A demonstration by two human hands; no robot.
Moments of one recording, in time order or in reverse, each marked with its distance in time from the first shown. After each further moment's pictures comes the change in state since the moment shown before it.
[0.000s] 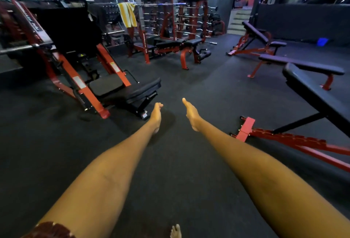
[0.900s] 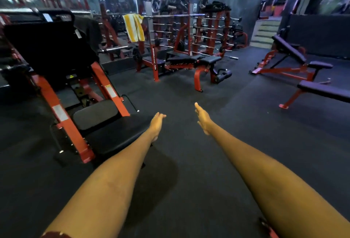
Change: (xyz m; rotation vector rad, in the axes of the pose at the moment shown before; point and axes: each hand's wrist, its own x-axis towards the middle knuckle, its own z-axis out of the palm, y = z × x) left_hand 0.668 0.148 0.095 0.065 0.154 -0.093; right_hand 0.687 -0.178 -0.104 -0.036 -0.092 0.022
